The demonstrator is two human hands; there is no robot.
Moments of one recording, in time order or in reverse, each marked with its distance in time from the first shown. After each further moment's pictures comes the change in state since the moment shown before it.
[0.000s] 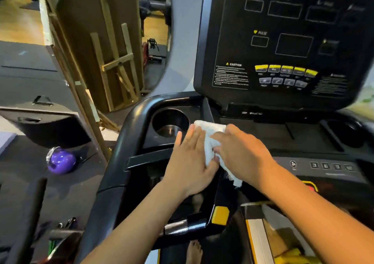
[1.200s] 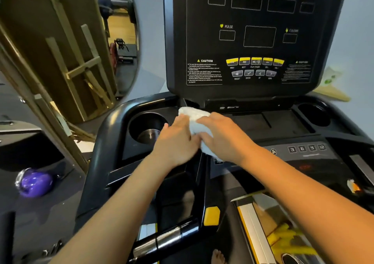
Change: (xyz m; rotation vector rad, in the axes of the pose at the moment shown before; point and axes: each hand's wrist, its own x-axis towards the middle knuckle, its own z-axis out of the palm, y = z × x) left_hand 0.060 0.000 -0.023 -0.199 -0.210 -0.125; right_hand 0.028 0.025 0.010 0.206 0.104 0.047
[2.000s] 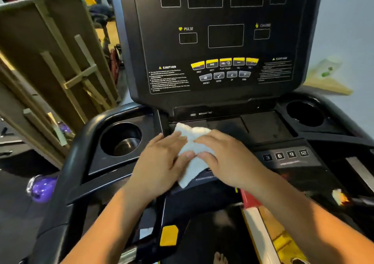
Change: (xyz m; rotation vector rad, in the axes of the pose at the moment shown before) left_hand -0.011 0.036 0.027 0.180 0.157 0.350; right_hand -0.051 0.072 -0.021 0.132 0.045 -0.078
